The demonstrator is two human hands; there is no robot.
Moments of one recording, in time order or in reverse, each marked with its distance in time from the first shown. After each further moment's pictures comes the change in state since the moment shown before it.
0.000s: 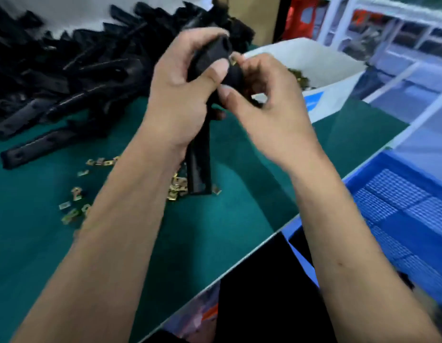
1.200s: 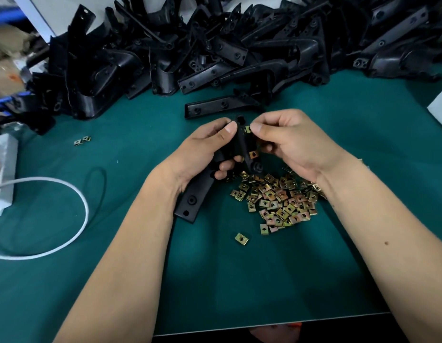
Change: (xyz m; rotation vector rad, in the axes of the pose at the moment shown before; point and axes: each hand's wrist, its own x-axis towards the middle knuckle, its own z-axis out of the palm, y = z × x) left_hand -0.115 -0.060 -0.212 -0.168 0.039 -0.526; right_hand -0.010 -0.015 0.197 0.568 -0.830 0.360
